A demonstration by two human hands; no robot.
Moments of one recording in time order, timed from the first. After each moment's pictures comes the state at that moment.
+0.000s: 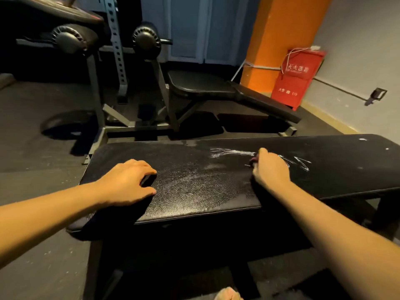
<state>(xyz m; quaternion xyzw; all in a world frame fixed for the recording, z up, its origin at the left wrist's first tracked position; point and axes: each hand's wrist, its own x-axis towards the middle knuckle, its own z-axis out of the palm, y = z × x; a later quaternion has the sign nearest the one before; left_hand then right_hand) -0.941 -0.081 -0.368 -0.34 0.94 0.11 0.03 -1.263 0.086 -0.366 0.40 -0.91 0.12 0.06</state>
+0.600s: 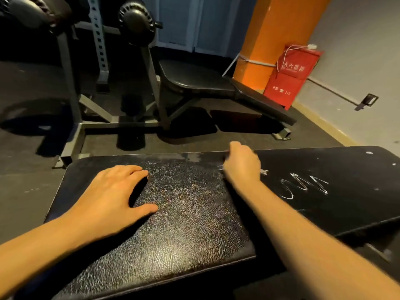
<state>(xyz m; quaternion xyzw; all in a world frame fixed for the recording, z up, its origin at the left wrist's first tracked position) -0.952 -0.142 -0.398 -0.33 0.94 0.05 -0.09 -1.250 -0.050 -0.381 0.41 -0.90 0.14 0.09</state>
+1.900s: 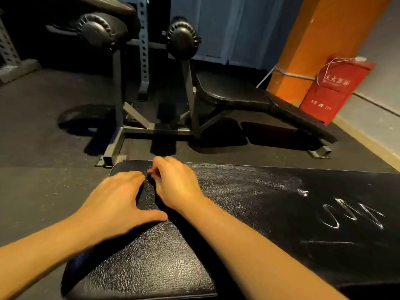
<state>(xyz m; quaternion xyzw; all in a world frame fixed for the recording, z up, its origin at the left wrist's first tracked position) -0.909 -0.152 -0.388 -0.43 0.90 0.06 -0.07 -1.069 -0.128 -0.385 0.69 -0.70 0.17 -0.04</state>
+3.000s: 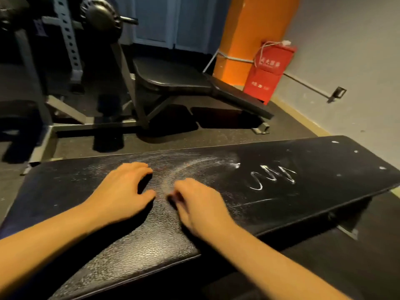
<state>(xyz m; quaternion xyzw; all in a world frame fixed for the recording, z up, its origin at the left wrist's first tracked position) -1.027 -0.120 -0.389 -0.31 0.93 0.16 -0.08 -1.172 0.036 -0.374 0.61 -0.78 0.12 -0.04</state>
